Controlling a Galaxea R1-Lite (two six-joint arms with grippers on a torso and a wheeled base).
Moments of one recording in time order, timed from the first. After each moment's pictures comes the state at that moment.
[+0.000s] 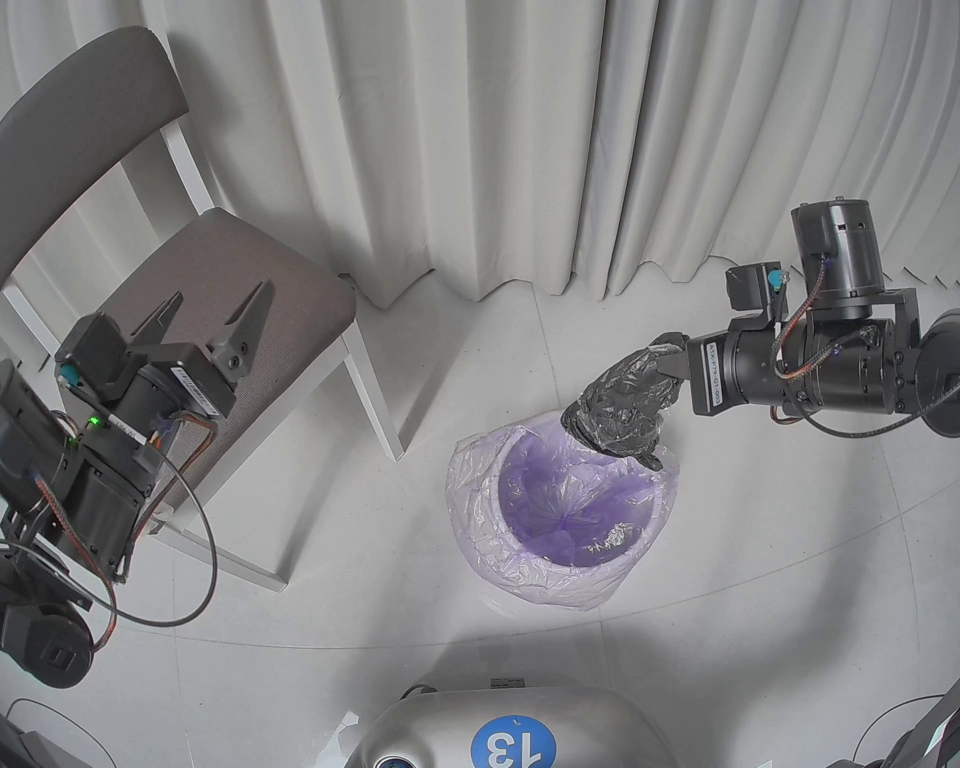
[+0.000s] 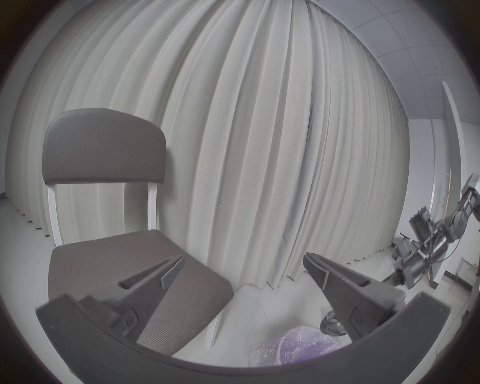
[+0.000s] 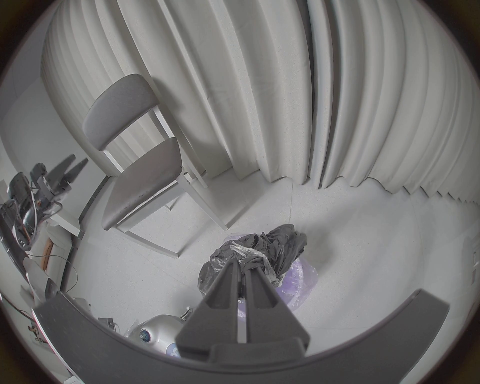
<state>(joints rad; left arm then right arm) -0.43 1.49 -0.43 -1.41 0.18 -0.03 0.49 1.69 -1.22 -0.02 0.01 0.05</state>
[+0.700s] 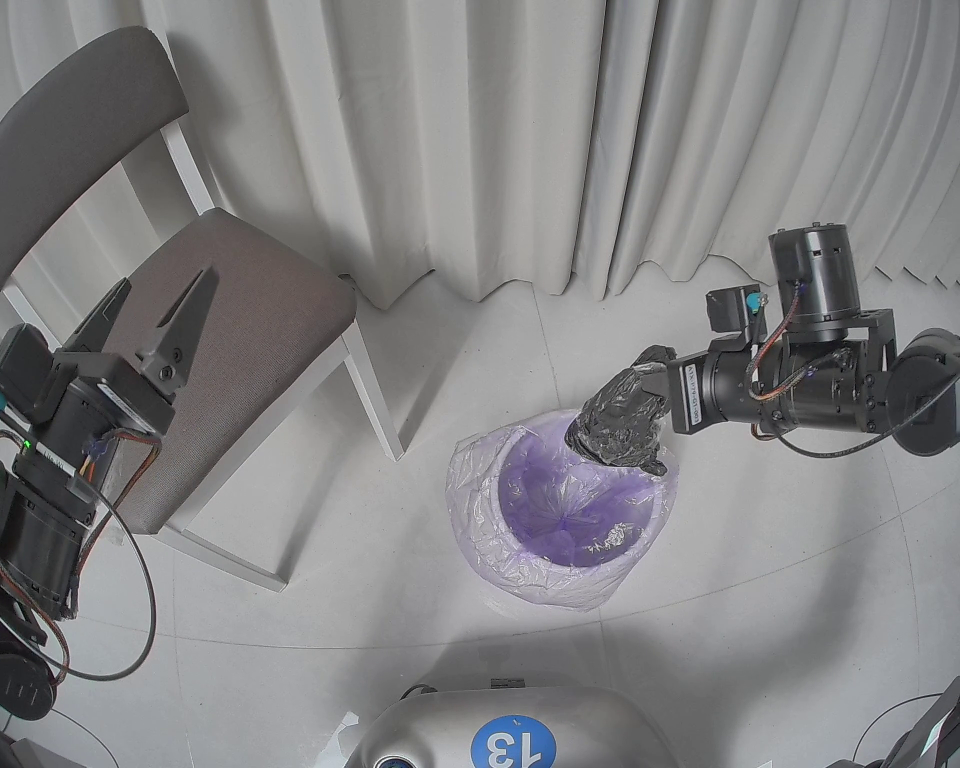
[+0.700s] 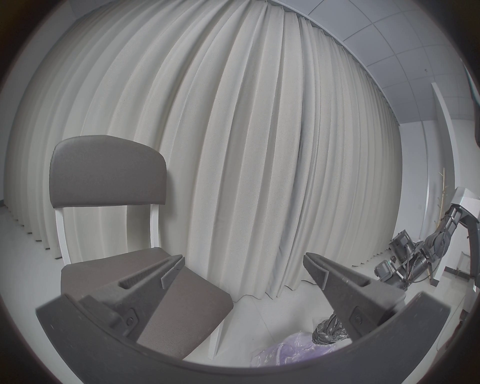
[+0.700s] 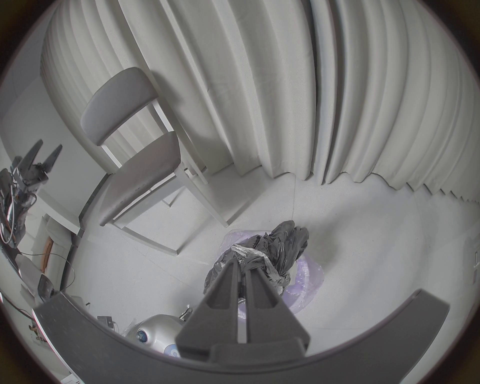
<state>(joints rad) -0.47 1.31 -0.35 -1.40 0.19 0.02 0.50 1.74 -1.18 -0.10 0.01 0.05</state>
